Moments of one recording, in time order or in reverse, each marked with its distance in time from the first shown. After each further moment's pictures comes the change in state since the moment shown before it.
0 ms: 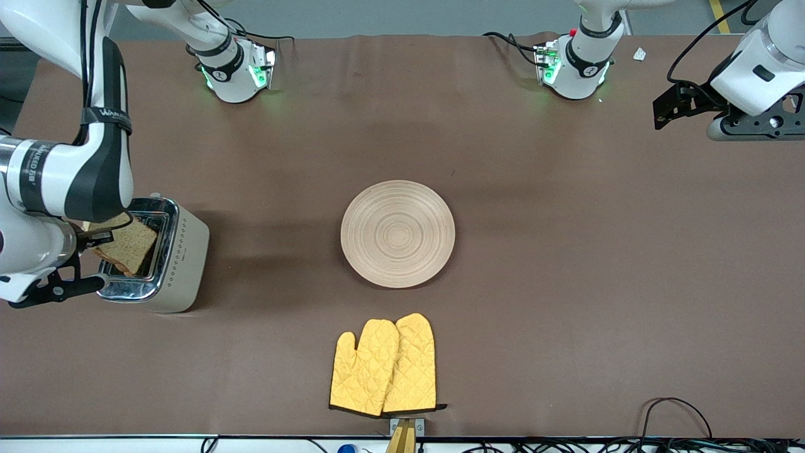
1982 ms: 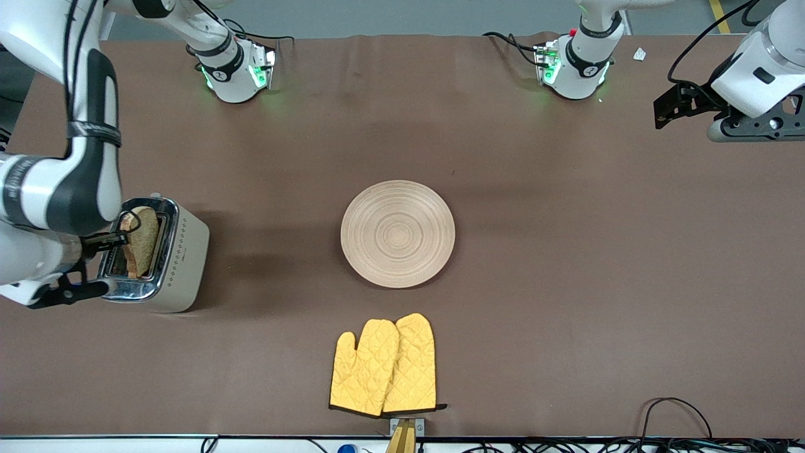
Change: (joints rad) left arm 0.002 0.002 0.002 -0.001 0.000 -0.011 -0.001; right arm -0.070 0.008 -0.002 0.005 0.206 -0.026 0.003
